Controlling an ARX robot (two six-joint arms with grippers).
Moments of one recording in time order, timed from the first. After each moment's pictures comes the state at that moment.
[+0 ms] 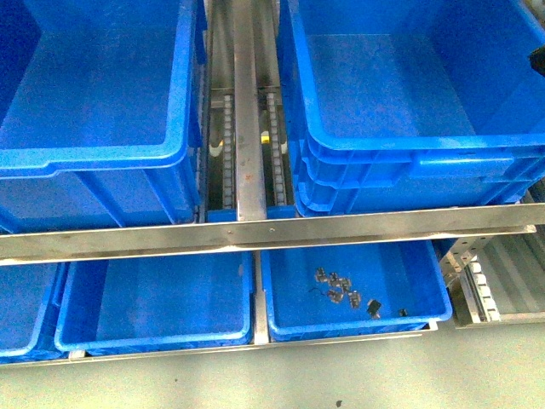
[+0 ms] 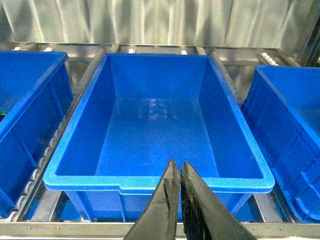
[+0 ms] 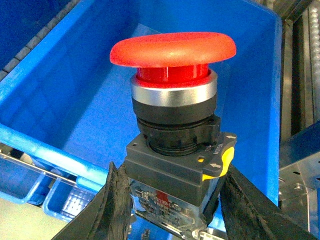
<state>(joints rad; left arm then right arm) 0.00 0.26 0.02 0.27 0.00 -0.01 0.09 1.41 0.53 0.54 -0.10 -0.39</state>
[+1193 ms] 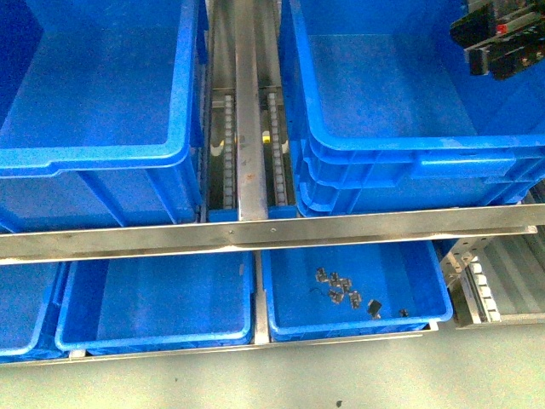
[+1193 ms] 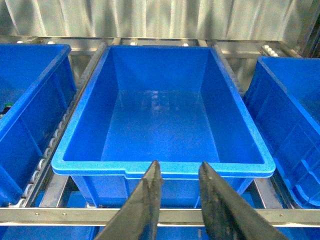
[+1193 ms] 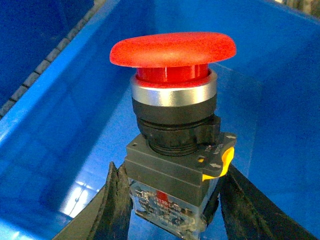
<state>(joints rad) 0.00 0.01 0.02 0.00 0.00 -0.01 0.12 1.75 0.86 0.53 -0.15 -0.32</state>
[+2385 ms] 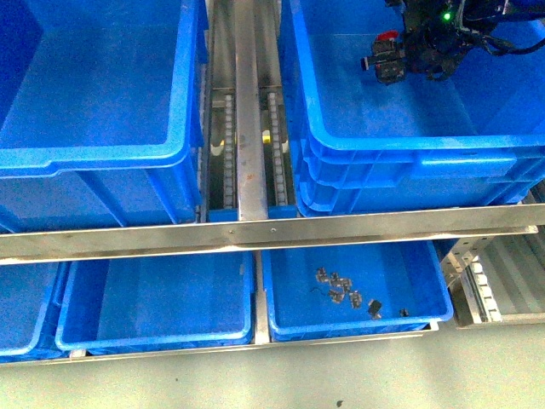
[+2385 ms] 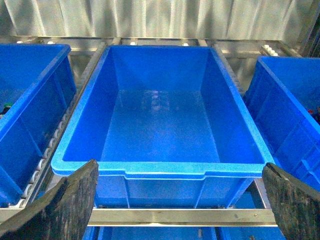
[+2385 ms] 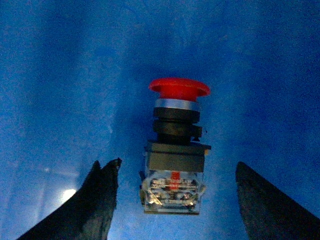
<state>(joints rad) 0.00 0.01 0.02 0.00 0.00 -0.01 0.11 2.83 2.44 -0.28 0.00 -0.18</state>
